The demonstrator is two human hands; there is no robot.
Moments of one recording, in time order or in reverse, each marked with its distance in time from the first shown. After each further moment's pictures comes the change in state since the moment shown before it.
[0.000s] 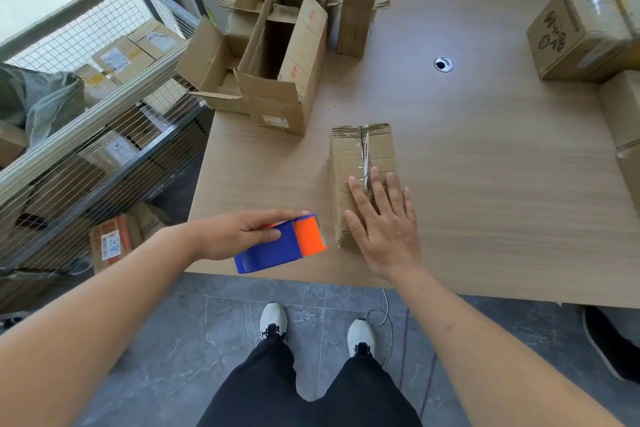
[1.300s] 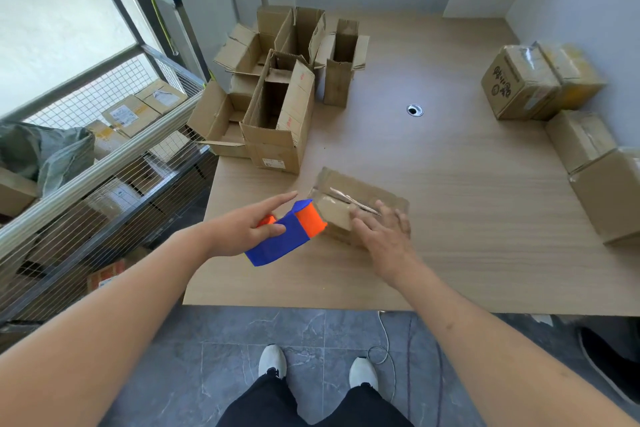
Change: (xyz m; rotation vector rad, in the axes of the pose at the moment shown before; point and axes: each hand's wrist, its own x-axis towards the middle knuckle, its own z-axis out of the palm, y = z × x) left_hand -0.010 0.045 -0.030 0.086 0.258 0.029; right_hand 0.004 -0.001 -0.059 -0.090 -0.208 -0.100
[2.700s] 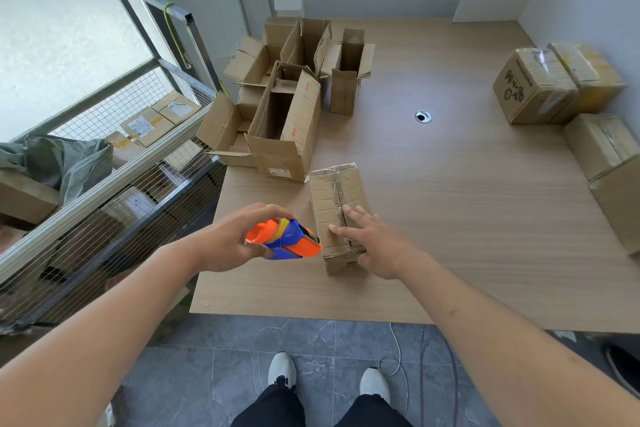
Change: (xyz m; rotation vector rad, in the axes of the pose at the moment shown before) left_hand -0.020 0.007 -0.011 0.145 0.085 0.159; right_hand 0.034 0.006 -0.024 0.216 -0.307 -0.169
